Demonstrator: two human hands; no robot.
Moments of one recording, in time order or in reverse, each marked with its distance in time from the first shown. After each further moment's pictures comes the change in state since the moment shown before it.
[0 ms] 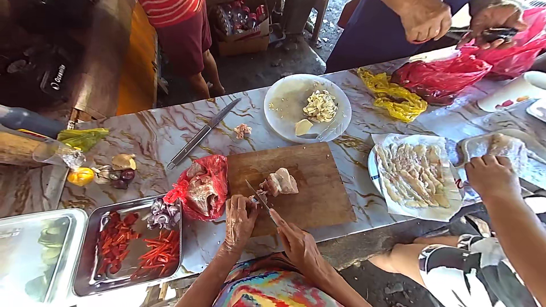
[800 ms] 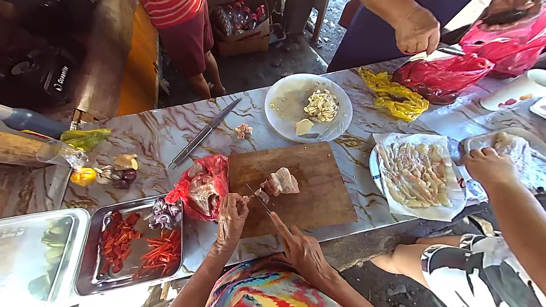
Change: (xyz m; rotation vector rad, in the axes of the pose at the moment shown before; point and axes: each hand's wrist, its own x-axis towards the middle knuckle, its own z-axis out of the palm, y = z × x) left_hand 0.007 -0.010 -0.019 -0.127 0.015 -0.078; right_hand -0.008 -0.006 -0.004 -0.198 -0.038 0.007
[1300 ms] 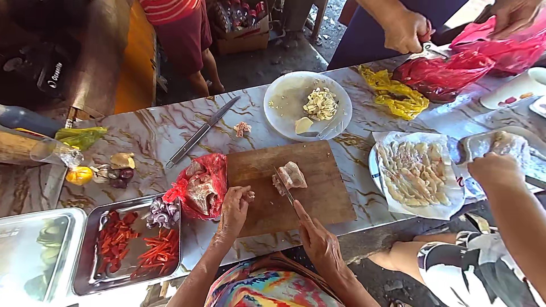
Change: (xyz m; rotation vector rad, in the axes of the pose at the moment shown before) left_hand 0.021 0.015 -0.006 -0.165 -0.254 -0.127; right_hand 0.002 0.018 -0.022 -0.001 0.136 0.155
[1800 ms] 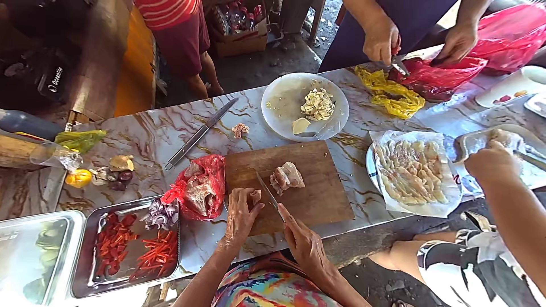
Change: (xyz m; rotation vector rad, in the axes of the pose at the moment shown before) left_hand -0.008 -0.002 0.022 0.145 0.051 0.104; right_hand 0.000 -0.013 0.016 0.148 -0.021 -0.059
